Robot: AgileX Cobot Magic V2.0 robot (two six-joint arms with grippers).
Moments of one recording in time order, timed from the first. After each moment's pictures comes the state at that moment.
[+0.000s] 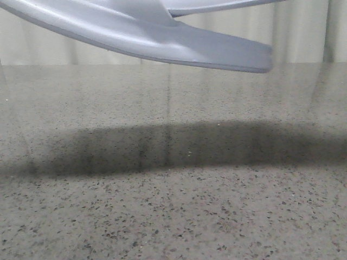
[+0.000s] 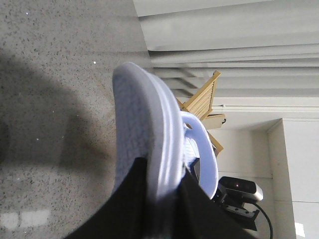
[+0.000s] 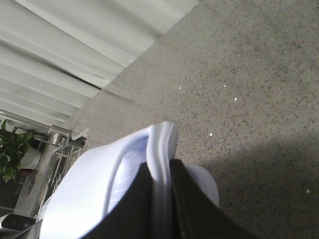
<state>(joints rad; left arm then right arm) -0.26 0.77 -0.41 -1.74 0.76 0.36 0.18 0.80 -0.61 1.29 0.50 -0.45</state>
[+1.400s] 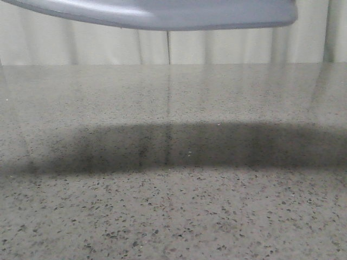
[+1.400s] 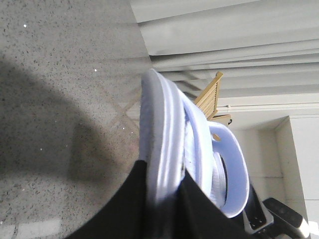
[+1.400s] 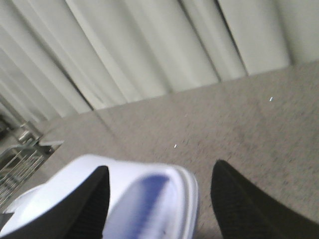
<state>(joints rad) -0.27 0.77 -0.42 -1.76 0.71 0.43 0.26 0.66 -0.60 1.34 0.29 -0.89</state>
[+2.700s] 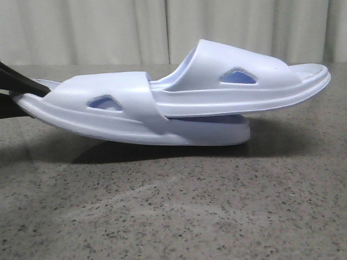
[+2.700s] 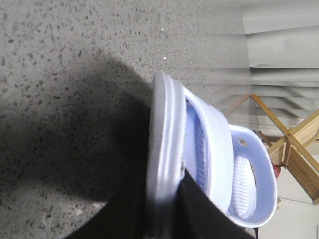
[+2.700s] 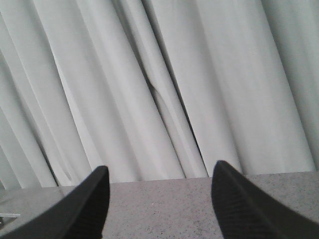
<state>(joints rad) -0.27 1.12 -0.42 -1.74 0.61 0.60 0.26 0.43 -0.60 1.20 0.10 -0.90</state>
